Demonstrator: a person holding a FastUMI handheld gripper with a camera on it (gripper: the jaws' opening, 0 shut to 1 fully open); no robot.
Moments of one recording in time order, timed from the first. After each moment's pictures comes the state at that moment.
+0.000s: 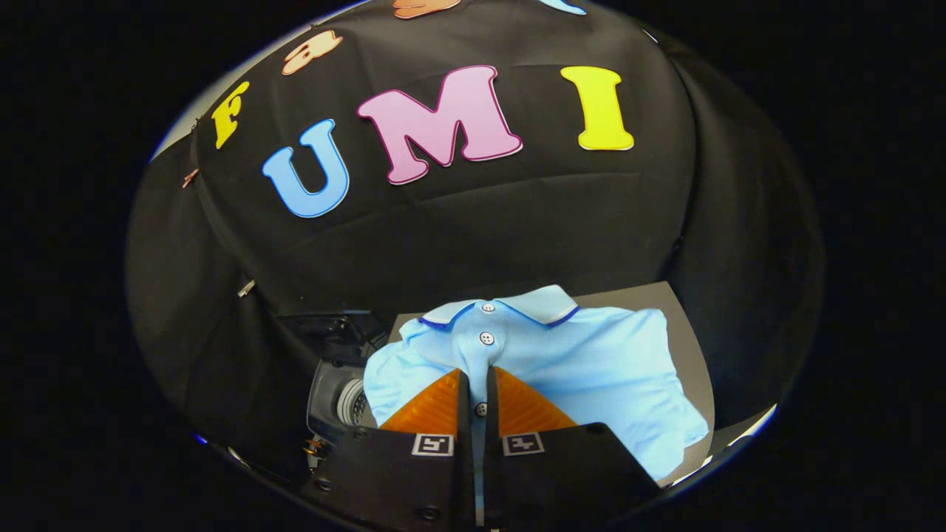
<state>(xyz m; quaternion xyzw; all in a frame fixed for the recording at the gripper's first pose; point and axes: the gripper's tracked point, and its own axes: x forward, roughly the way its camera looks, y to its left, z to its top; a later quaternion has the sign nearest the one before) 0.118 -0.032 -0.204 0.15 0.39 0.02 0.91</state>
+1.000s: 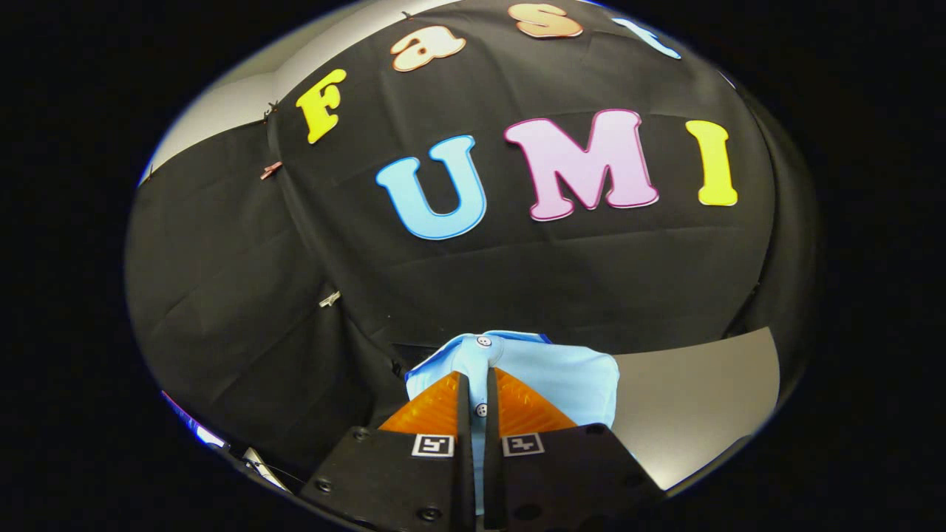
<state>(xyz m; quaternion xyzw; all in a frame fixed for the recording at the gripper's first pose) 0.139 0.214 -0.106 0.16 0.33 0.14 0.92</state>
